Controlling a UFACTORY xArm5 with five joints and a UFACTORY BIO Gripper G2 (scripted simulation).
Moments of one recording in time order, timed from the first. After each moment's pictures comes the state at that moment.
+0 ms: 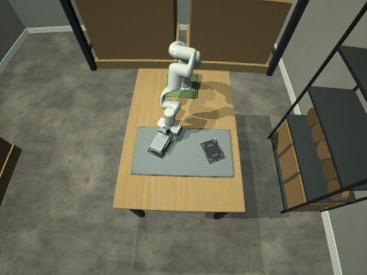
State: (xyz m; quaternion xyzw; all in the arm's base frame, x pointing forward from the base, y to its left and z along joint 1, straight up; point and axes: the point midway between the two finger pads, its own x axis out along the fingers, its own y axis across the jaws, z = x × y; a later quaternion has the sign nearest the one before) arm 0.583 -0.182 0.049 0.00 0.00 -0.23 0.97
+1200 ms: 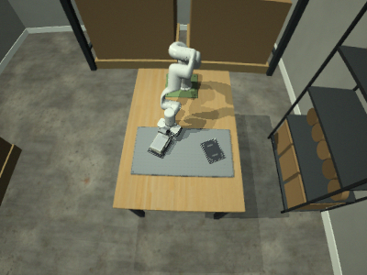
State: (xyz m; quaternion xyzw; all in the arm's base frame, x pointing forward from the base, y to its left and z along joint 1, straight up) arm 0.583 -0.182 0.045 0.00 0.00 -0.23 0.97
